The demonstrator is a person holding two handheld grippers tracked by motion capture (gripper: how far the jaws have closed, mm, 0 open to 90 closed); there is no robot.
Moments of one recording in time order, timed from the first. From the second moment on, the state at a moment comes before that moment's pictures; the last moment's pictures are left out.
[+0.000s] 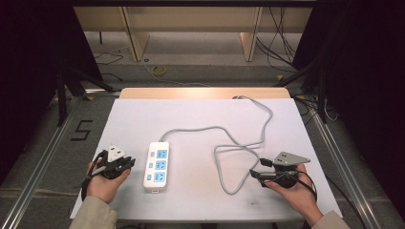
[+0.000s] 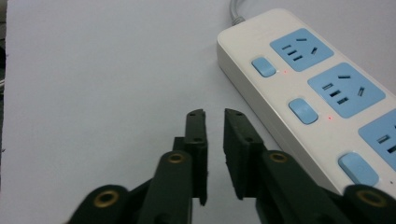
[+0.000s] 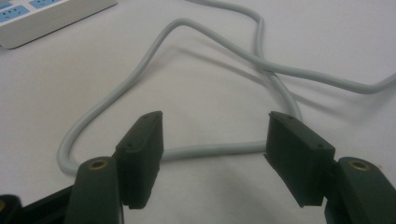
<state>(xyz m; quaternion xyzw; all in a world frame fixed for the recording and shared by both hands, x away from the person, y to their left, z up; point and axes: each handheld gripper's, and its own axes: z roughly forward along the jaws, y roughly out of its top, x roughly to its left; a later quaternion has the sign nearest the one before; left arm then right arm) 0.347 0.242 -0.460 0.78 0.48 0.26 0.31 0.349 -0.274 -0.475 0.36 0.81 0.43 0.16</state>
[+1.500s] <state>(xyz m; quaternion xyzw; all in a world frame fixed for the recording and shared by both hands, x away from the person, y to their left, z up) 0.342 0.226 -0.444 0.78 0.48 0.23 0.32 0.349 -0.274 -0.474 0.36 0.81 0.43 0.16</state>
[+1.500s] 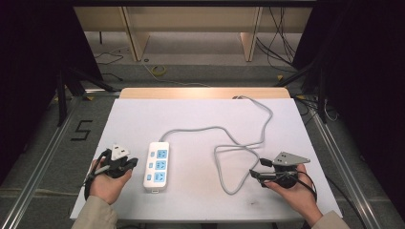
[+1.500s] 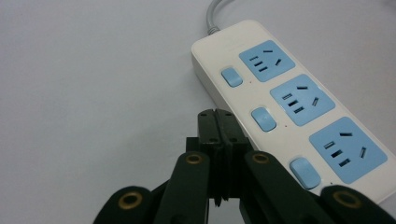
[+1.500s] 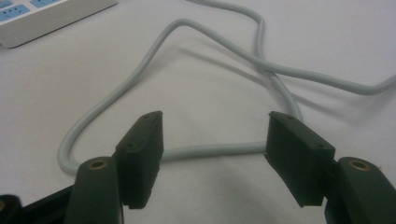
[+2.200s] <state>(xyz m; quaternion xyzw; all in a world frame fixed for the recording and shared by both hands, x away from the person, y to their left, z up) 0.340 0.217 -0.439 0.79 0.48 0.22 0.31 0.349 -0.274 -0.474 0.35 0.81 0.43 0.16</state>
